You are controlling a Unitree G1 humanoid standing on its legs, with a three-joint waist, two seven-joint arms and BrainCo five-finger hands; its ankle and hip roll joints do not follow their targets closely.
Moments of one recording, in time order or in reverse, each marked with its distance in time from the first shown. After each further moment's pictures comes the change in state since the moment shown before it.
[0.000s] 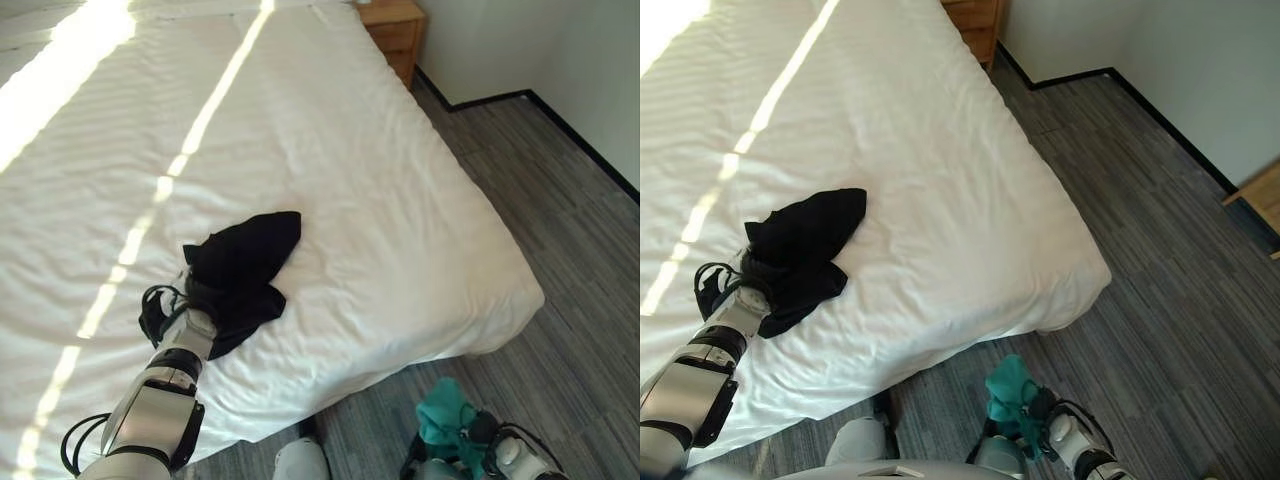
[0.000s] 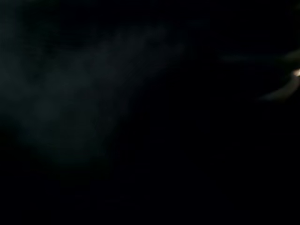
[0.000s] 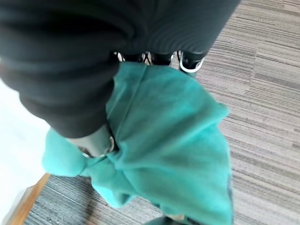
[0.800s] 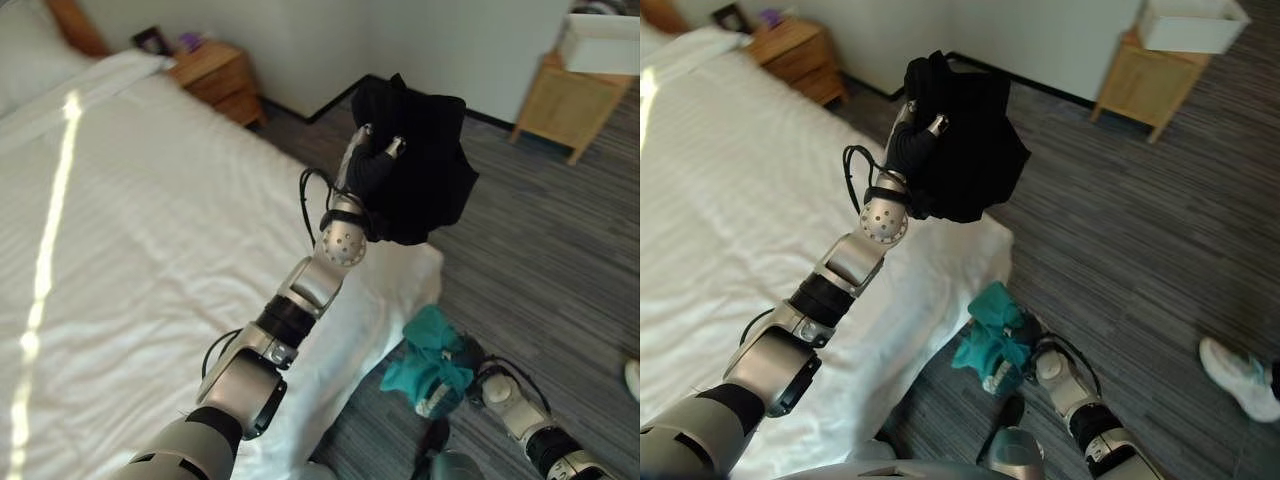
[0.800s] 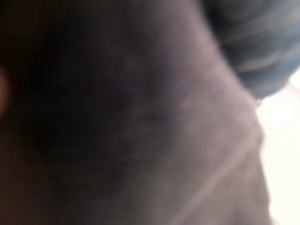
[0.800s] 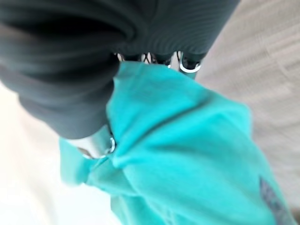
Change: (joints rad) left arm -0.140 -0.316 -0.192 -0.802 -0.158 -0.085 0.025; right arm -0.070 -0.133 -0.063 -0.588 0.031 -0.009 -0.020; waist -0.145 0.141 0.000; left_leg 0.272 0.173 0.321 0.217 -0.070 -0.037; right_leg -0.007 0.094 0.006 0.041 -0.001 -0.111
